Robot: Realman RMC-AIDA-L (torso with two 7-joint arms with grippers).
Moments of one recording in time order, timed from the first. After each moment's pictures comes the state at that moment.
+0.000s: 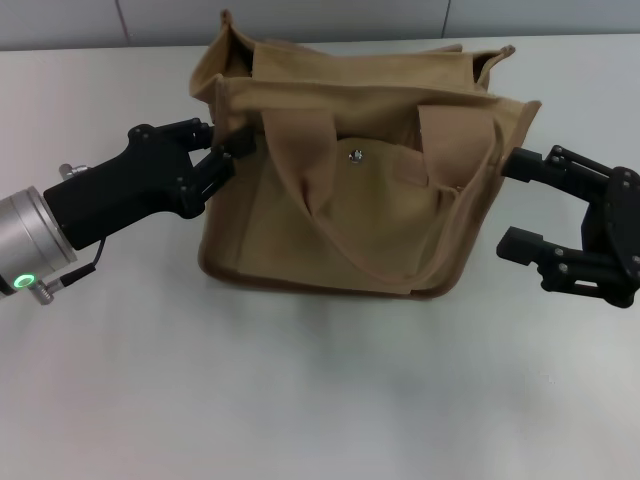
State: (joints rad) left arm -0.45 -2.07 0.88 0.43 1.45 1.51 -1.06; right arm 0.40 2.06 -0.59 -0.52 -1.75 -1.99 1.11
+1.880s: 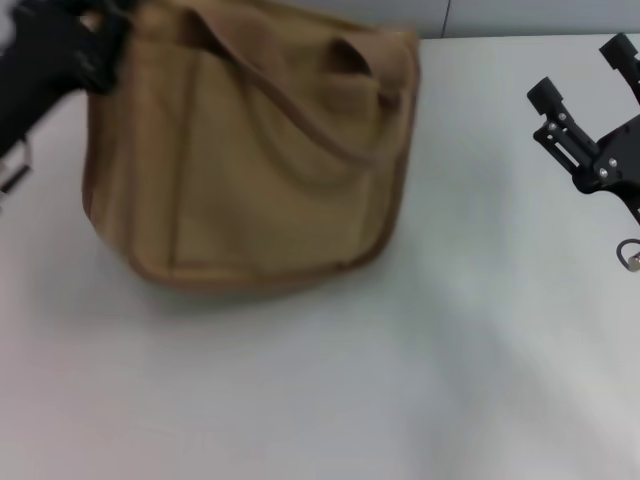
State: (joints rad) left arm -0.51 -2.06 0.59 0.35 1.32 1.63 -0.79; right arm 0.42 2.09 -0.38 0.04 -1.42 -1.76 0.28
